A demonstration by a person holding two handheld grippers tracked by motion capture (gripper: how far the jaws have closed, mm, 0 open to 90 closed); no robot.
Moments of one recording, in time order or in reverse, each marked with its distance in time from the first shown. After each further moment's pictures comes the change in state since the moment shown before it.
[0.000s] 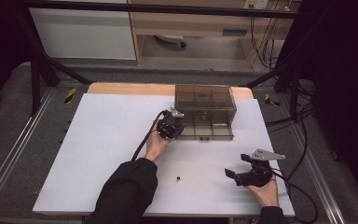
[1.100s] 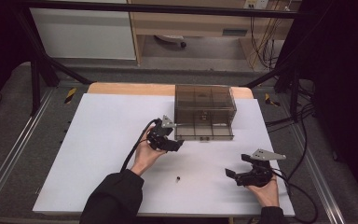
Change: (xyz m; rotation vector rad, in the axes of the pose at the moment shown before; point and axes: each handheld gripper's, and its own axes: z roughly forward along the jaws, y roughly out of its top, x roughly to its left) left arm -0.015 -0.030 -0.057 -0.023 -0.065 0.050; right arm -0.001 0.000 -0.001 -0.003 -0.001 0.007
